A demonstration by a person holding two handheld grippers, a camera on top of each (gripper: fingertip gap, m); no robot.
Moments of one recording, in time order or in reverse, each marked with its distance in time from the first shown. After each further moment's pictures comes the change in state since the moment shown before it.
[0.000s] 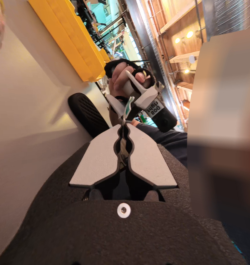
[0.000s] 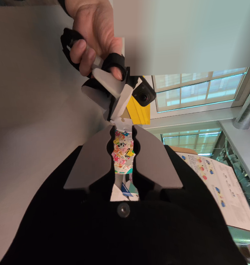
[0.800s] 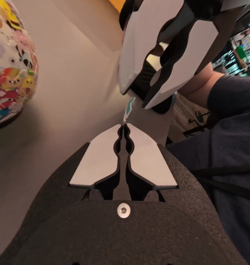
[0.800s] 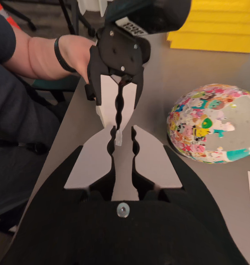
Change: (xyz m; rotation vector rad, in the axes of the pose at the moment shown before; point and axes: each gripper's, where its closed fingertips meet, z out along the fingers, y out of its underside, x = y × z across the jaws) left arm -0.052 0.024 -0.017 -0.387 -0.478 0.368; right arm -0.017 0.014 0.026 -0.082 -0.531 1.115
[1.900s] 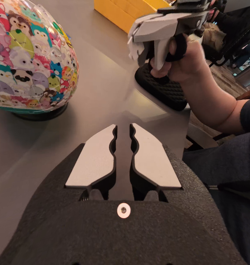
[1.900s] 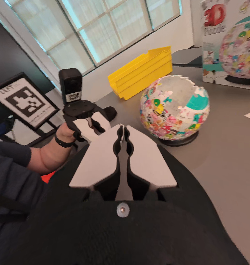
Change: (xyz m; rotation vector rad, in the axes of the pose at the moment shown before) left arm -0.018 0.007 -0.044 0.176 -0.112 0.152; right arm 0.036 -0.003 -0.037 0.564 0.269 0.570
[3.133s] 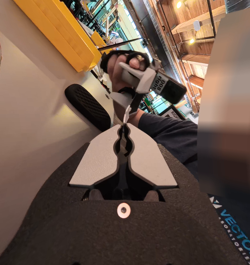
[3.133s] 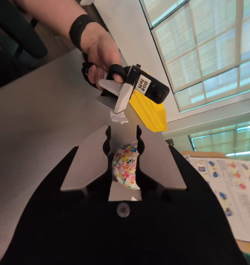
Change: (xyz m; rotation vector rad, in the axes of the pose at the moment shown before) left arm 0.057 -0.041 -0.022 0.152 0.552 -0.428; right arm -0.087 0.015 -0.002 -0.164 -0.181 -1.512
